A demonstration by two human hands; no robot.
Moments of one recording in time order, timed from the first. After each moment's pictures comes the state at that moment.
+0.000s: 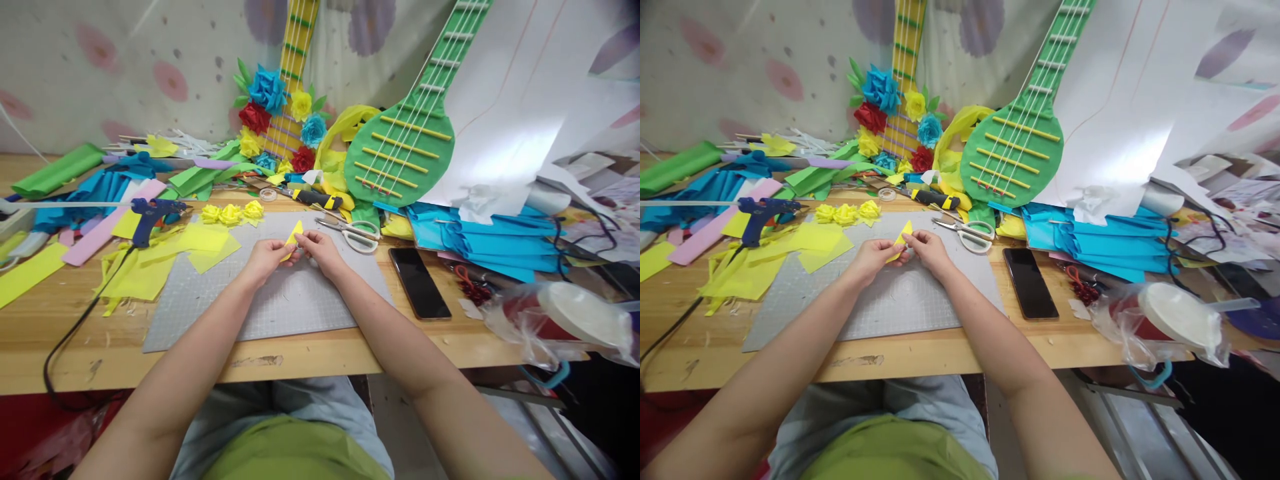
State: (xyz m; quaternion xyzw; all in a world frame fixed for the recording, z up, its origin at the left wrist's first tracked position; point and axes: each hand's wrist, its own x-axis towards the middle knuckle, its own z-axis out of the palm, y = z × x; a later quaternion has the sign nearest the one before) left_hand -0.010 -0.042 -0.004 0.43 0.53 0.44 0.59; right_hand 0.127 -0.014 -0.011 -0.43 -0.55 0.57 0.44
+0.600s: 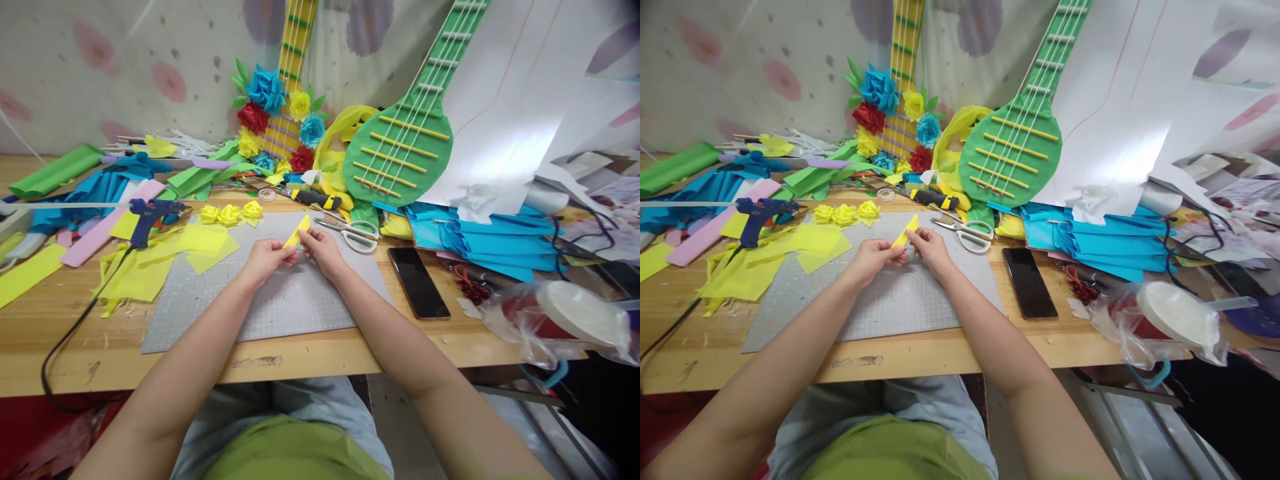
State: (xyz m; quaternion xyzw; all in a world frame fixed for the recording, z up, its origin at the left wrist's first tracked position) left_hand -0.009 -0.042 -0.001 0.44 0.53 0.44 0.58; right_hand 0.128 -0.012 -0.011 -0.43 -0.51 0.59 0.46
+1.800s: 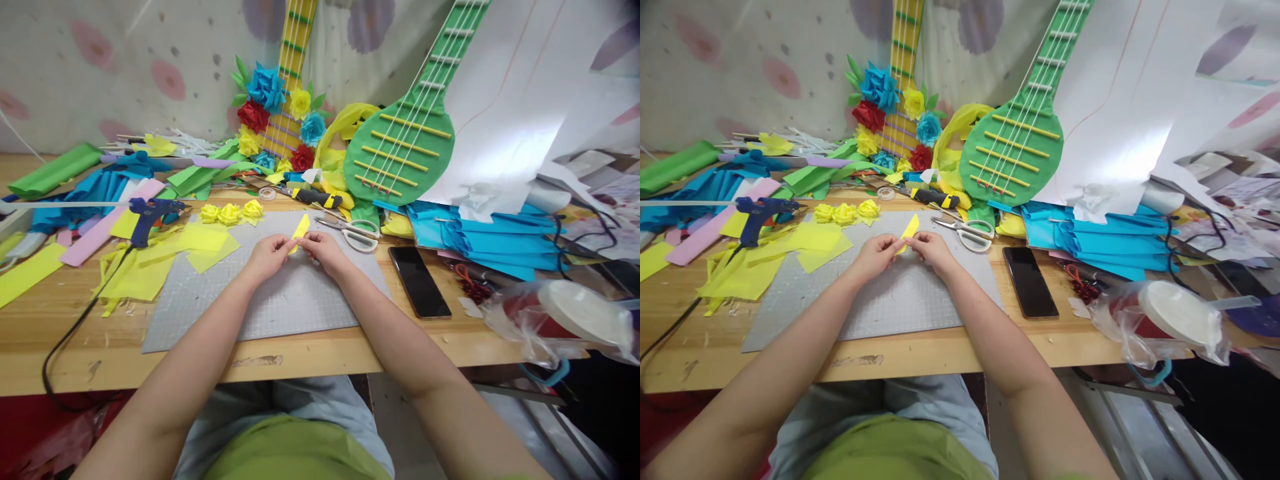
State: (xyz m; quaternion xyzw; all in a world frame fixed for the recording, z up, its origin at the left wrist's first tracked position) left_hand -0.014 -0.037 -0.010 0.64 0.56 0.37 0.38; right_hand 0.134 -0.013 -0.009 -0.43 -0.52 0.62 0.41
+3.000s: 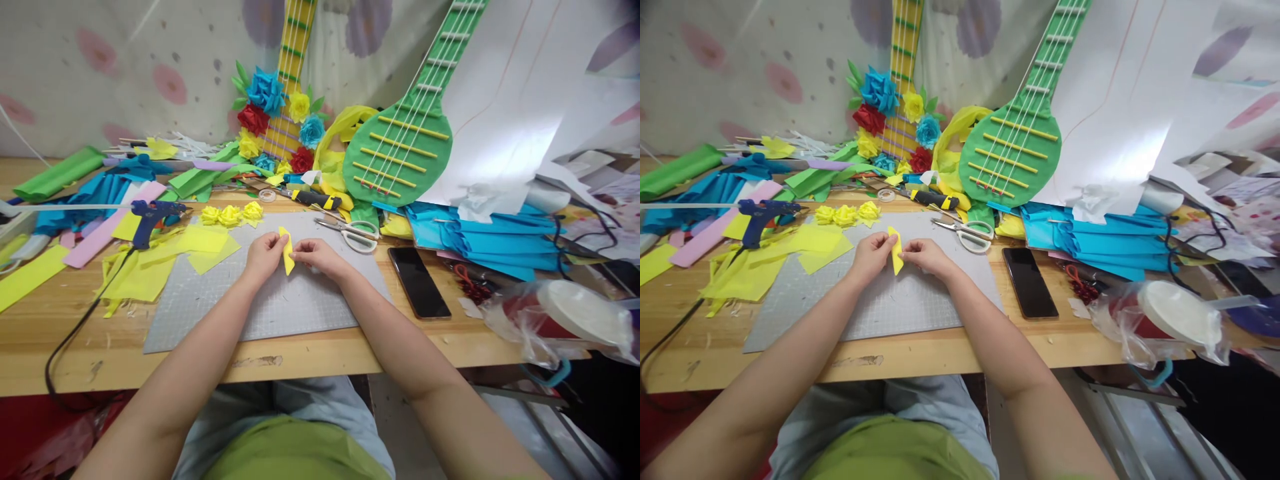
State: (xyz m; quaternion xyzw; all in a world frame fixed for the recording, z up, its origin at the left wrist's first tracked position) left_hand -0.013 -0.035 -0.013 0.59 0.58 0.47 0.31; right_hand 0.135 -0.017 -0.008 -0.42 -0.63 0.59 0.28
